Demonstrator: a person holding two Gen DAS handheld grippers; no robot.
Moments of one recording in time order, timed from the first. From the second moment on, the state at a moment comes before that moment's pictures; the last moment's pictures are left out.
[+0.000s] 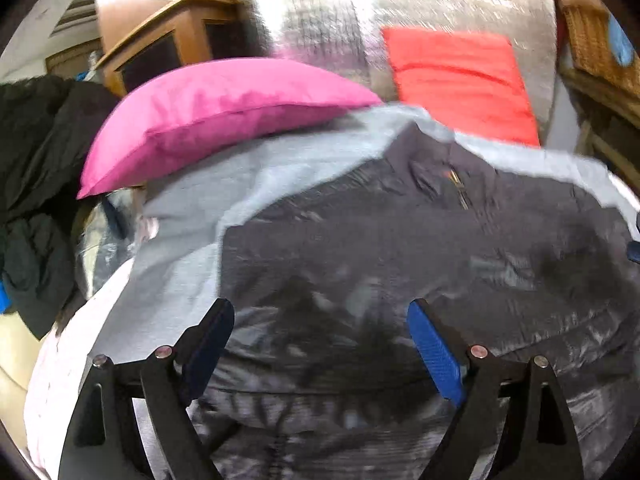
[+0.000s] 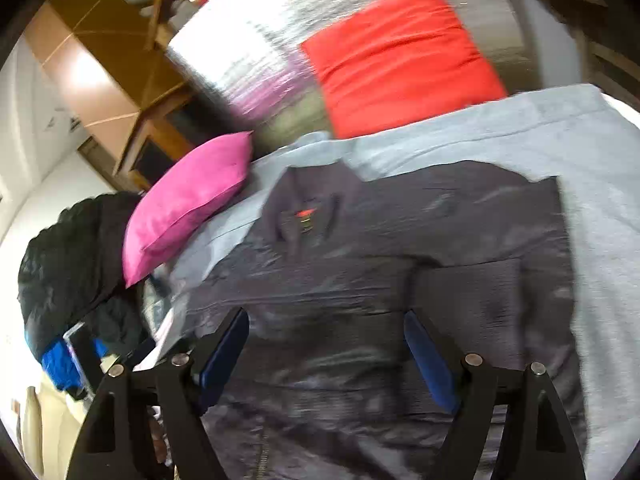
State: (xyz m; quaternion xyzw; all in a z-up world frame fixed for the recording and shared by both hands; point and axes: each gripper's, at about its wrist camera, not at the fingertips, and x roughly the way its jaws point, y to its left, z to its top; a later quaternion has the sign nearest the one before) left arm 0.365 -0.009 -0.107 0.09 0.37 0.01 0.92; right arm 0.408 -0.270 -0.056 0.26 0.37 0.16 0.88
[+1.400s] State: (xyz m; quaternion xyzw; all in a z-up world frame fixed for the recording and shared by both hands) left arm 0.359 0.054 -0.116 0.00 0.39 0.05 0.92; right arm 0.402 -0.277 -0.078 0.28 0.39 0.17 0.86
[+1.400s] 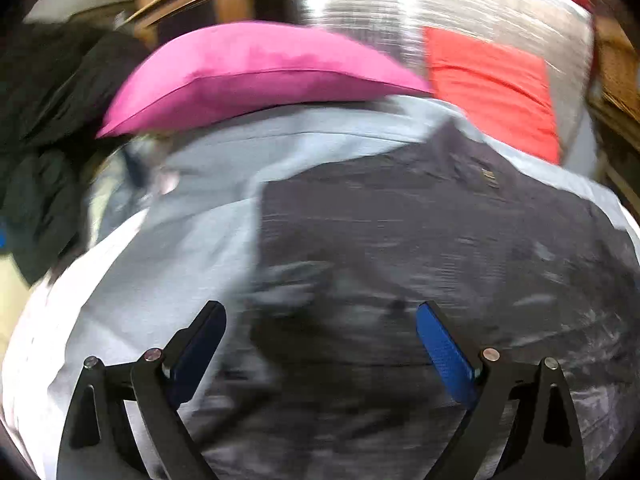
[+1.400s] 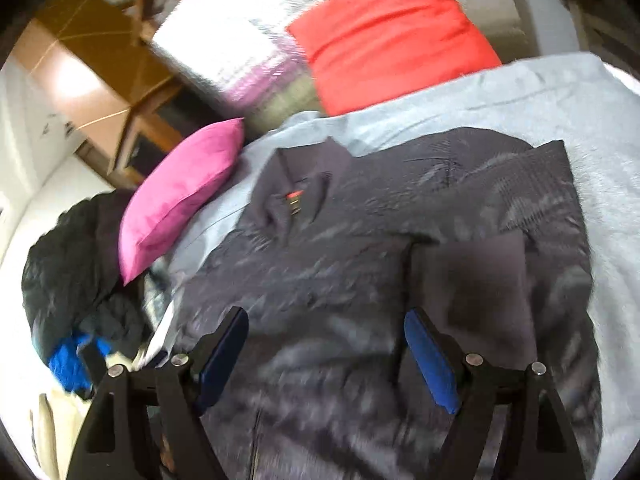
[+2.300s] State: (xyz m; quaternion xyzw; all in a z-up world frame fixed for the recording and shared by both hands) left arm 0.116 0.150 -0.124 -0.10 0.44 0.04 0.89; right arm 0.100 -0.366 -0.101 0.32 0.38 0.07 0.86
